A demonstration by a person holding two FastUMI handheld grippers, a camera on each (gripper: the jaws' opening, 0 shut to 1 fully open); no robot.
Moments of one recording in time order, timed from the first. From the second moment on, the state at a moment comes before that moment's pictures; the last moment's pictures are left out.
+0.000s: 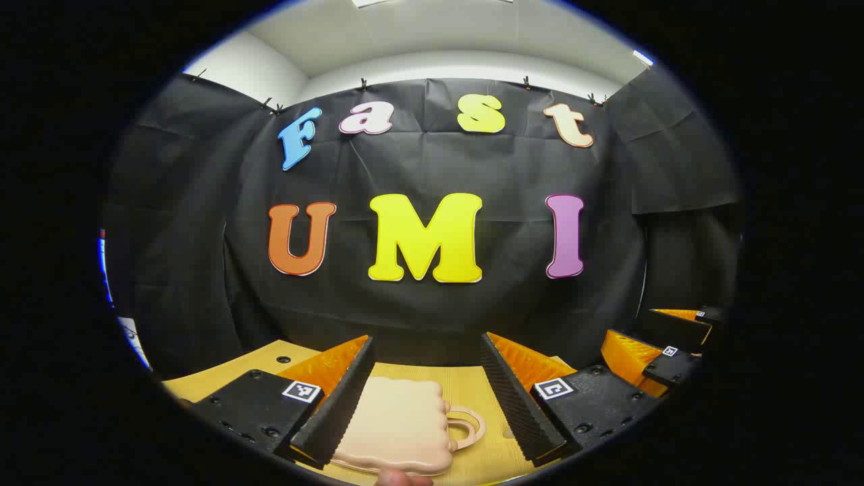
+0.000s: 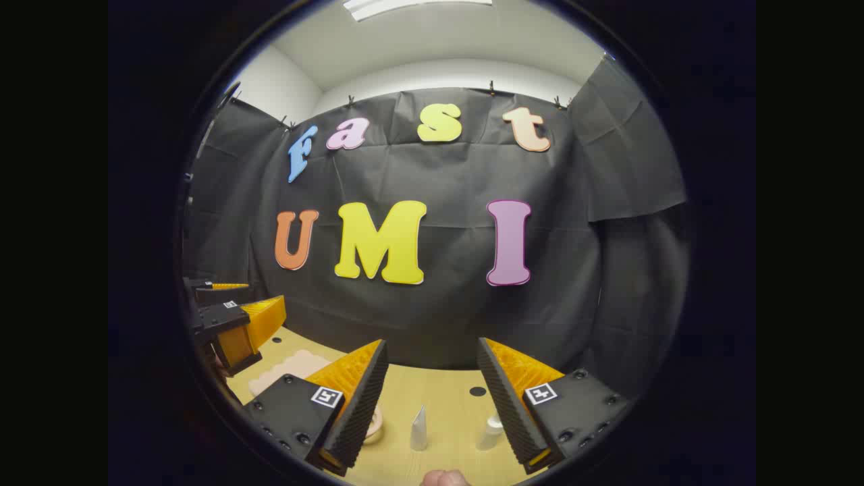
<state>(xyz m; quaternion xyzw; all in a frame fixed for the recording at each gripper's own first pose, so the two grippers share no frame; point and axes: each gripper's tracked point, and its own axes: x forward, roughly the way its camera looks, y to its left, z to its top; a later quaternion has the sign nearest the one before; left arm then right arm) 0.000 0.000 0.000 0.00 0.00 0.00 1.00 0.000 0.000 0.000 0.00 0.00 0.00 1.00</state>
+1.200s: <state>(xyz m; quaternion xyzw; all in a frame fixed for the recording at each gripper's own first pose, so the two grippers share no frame) 0.004 -0.016 -0.023 0.00 0.01 -0.02 1.00 -0.004 -0.040 -0.016 0.00 0.02 -0.04 1.00</state>
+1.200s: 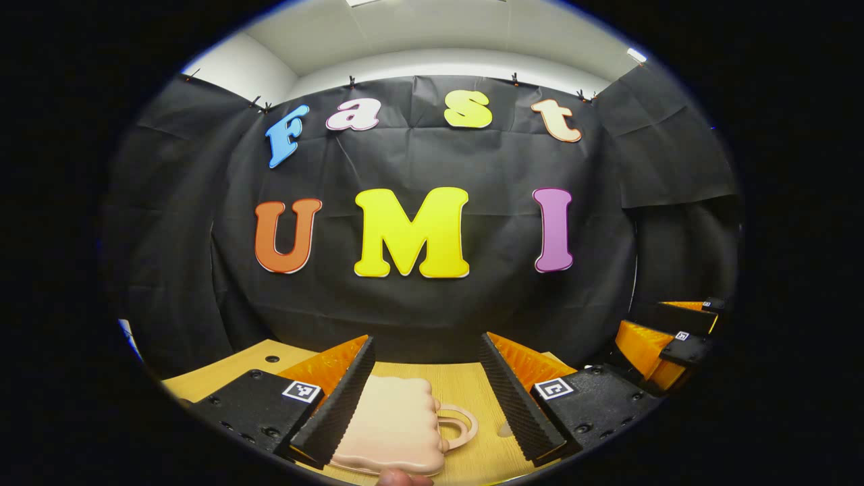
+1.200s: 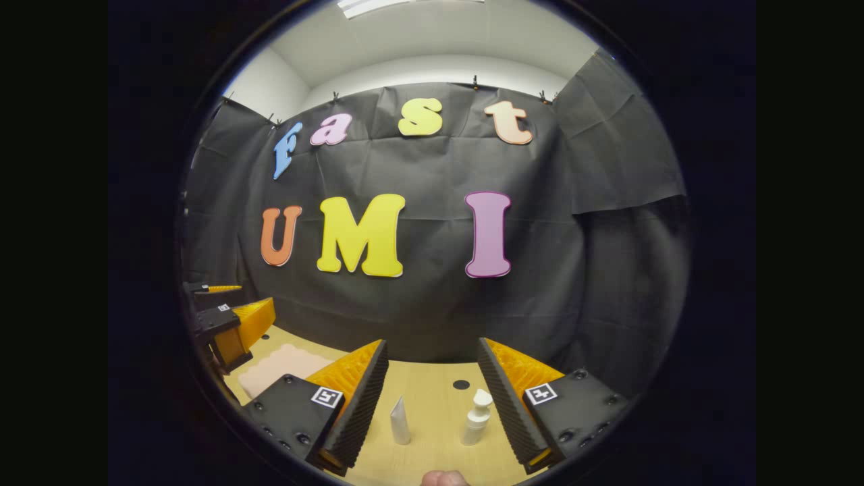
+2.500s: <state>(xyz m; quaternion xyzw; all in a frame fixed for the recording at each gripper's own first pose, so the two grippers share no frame) 0.052 -0.061 -0.281 0.45 0.28 -0.17 0.83 -0.046 -0.170 -0.090 -0.01 0.13 -0.14 0.98</state>
